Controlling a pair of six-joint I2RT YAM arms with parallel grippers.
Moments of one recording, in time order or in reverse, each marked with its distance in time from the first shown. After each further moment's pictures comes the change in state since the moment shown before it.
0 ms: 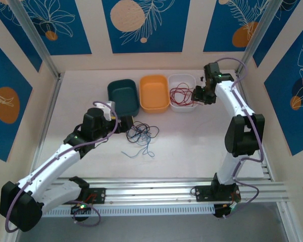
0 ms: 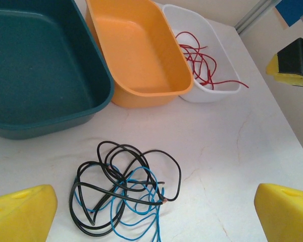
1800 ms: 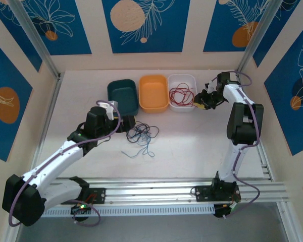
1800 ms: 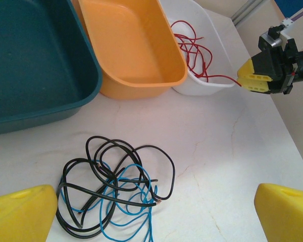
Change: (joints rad) left arm 0.006 0.064 0.000 0.044 0.049 -0.024; right arm -0.169 0.195 -0.051 0.141 -0.488 -0.040
